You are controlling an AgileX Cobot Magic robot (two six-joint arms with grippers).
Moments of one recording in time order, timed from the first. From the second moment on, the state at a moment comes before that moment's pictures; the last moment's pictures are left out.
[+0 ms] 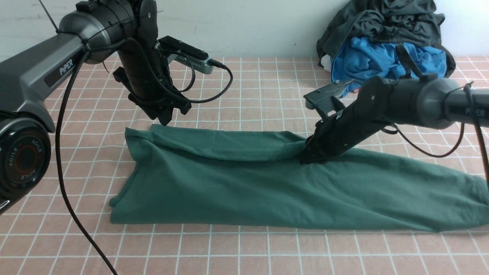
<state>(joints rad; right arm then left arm) 0.31 2.14 -1.49 0.35 0.56 -0.51 -0.23 2.22 -2.05 0.01 1.23 0.27</state>
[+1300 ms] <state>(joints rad) -0.29 1.73 -1.09 0.02 0.84 -0.14 -0.24 2.08 -1.47 0.00 1.14 0.29</state>
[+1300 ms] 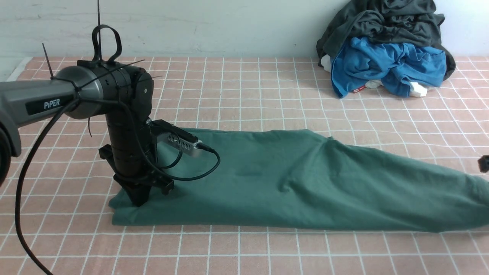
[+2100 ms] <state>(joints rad) -0.31 1.88 -1.10 0.24 0.76 -0.31 -0.24 2.08 -1.48 -0.05 1.13 0.31</state>
